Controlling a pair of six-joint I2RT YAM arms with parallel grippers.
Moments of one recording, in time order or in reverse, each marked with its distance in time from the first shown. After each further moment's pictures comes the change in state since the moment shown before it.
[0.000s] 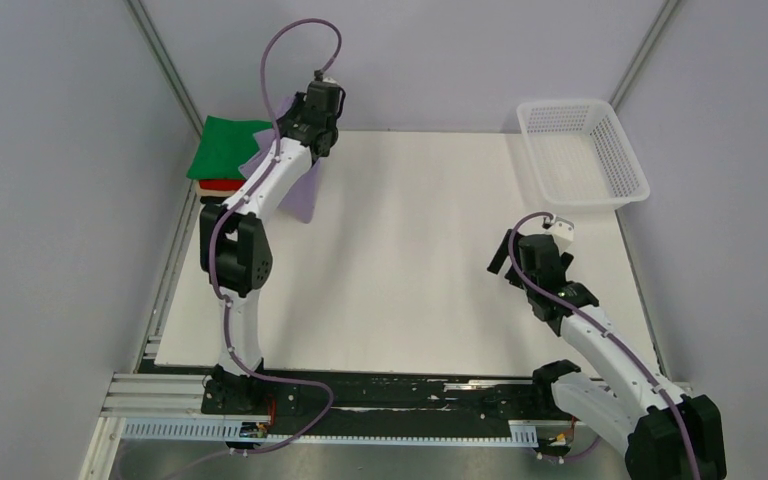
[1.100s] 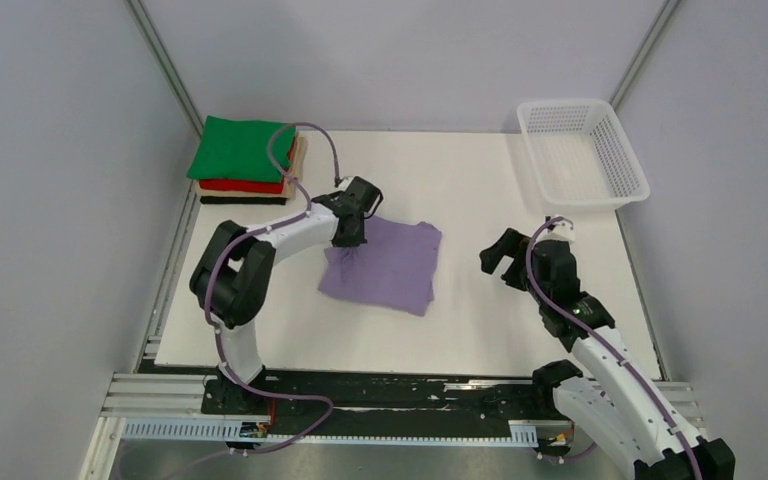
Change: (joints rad) left arm -0.243 -0.252 -0.735 -0.041 0.599 -1.067; right arm 0.006 -0.173 0.007 -0.003 -0.241 0.037
